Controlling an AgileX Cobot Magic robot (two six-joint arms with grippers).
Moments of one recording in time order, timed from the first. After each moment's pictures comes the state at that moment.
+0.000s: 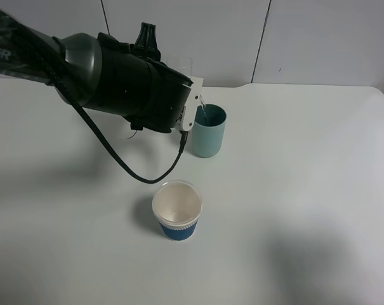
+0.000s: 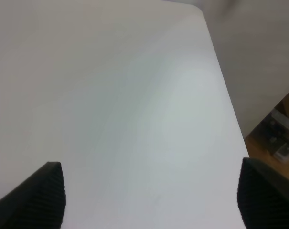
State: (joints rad) left arm -0.89 2.00 -1.23 -1.70 -1.18 2.89; right arm -0.02 0.00 -0.49 -0.15 1.05 -0.05
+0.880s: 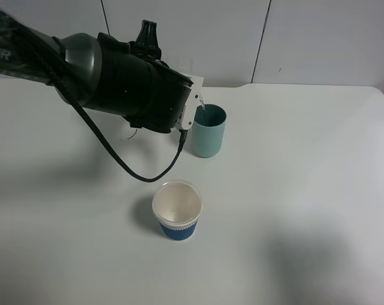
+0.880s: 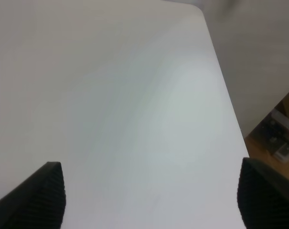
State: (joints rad) left arm -0.89 2.00 -1.23 -1.67 -1.18 2.89; right arm -0.02 0.00 -0.49 -0.15 1.05 -0.05
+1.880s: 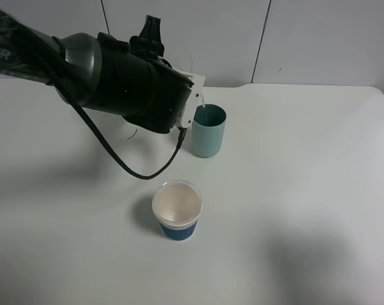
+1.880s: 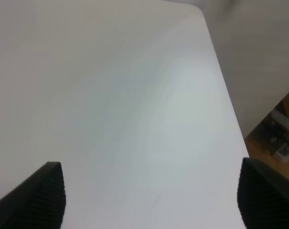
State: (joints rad) left arm -0.89 2.00 -1.23 -1.62 -1.19 2.91; right arm -0.02 0.00 -0.49 -0.15 1.05 -0.05
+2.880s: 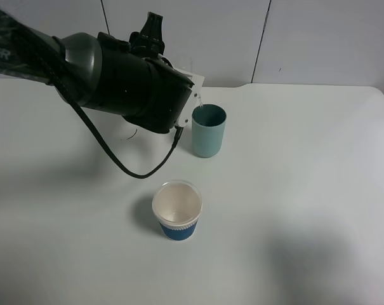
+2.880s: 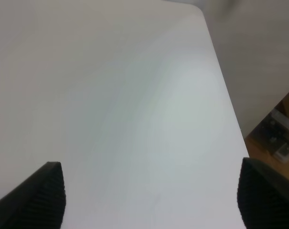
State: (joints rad) left arm -0.89 2.00 -1.23 -1.60 -1.21 2.94; right arm -0.02 0.00 -0.49 -0.15 1.05 -0.05
